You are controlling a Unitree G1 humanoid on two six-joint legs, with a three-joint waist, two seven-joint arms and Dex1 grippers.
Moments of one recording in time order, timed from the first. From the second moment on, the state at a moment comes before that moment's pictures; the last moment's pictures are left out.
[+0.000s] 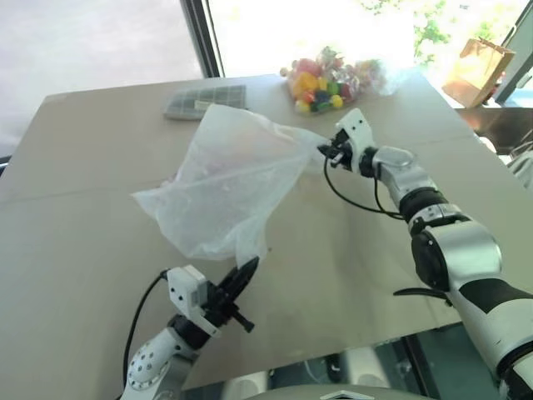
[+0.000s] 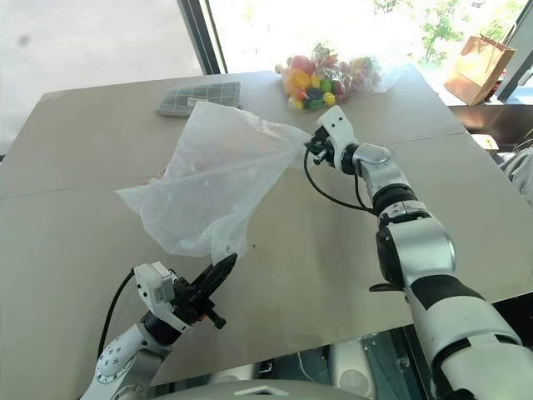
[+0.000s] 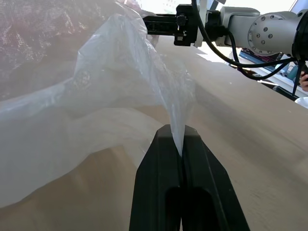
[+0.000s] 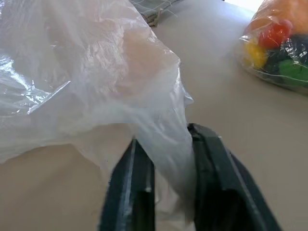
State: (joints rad) left arm 0.49 0.29 0.00 -0.51 -0.51 0.04 -0.64; right arm -1.21 -0.23 0.00 1.31 -0.02 -0.15 0.74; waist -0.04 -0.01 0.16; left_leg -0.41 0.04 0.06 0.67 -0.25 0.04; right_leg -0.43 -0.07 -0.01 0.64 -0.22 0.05
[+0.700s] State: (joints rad) left arm -0.18 0.59 0.34 -0.44 -1.11 0.38 -0.45; right arm -1.00 -0.38 -0.16 0.61 0.43 0.81 1.32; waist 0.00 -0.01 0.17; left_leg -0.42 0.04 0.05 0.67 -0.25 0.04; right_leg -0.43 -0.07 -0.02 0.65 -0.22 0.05
